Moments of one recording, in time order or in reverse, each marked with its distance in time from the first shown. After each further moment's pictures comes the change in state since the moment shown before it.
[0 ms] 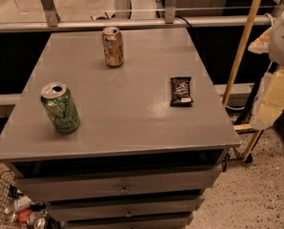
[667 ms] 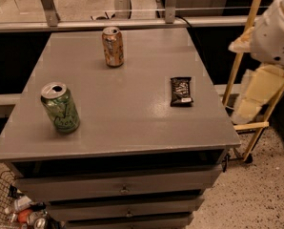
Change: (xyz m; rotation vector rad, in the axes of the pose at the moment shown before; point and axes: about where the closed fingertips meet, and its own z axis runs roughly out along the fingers) arm -0.031 -0.004 0.015 -0.042 -0.098 -0.045
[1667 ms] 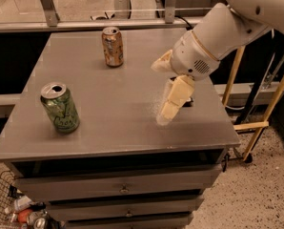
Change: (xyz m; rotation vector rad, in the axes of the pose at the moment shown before) arm -0.129 0.007 0.103 -0.278 -0.381 -0.108
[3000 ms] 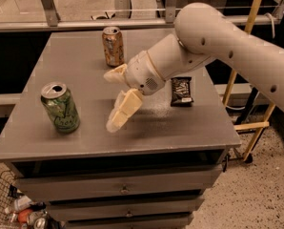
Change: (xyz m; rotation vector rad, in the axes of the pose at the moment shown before) arm -0.074 -0.006 0.096 -0.112 -0.301 -0.086
